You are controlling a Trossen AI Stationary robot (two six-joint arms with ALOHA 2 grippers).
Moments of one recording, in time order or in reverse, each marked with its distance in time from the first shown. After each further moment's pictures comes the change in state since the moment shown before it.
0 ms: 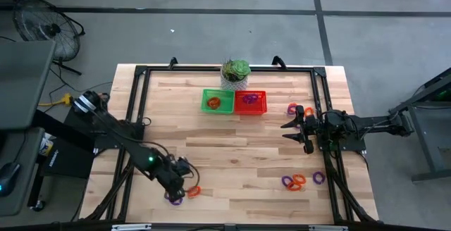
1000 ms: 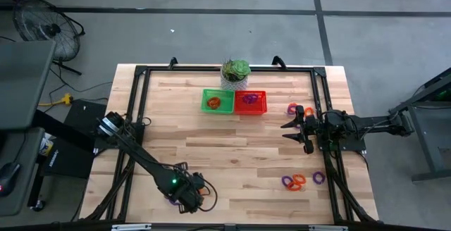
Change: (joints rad) left arm 0.001 0.376 0.405 -0.311 -0.020 0.190; right arm 0.000 0.000 0.000 0.000 0.000 0.000
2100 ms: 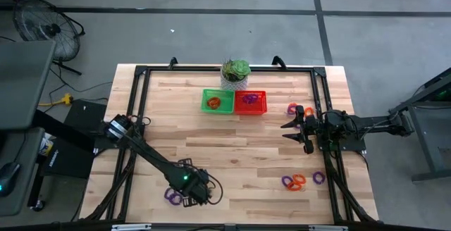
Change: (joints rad) left arm 0.073 0.089 -0.001 -0.015 0.060 0.103; right arm 0.000 0.000 0.000 0.000 0.000 0.000
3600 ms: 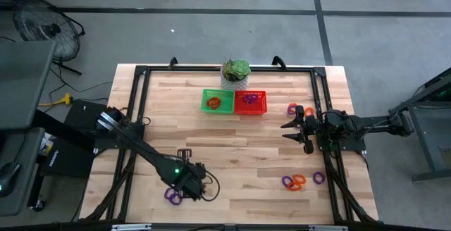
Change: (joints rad) left arm 0.008 -0.141 -0.003 -0.135 -0.208 0.151; right arm 0.000 0.002 0.000 0.000 0.000 0.000
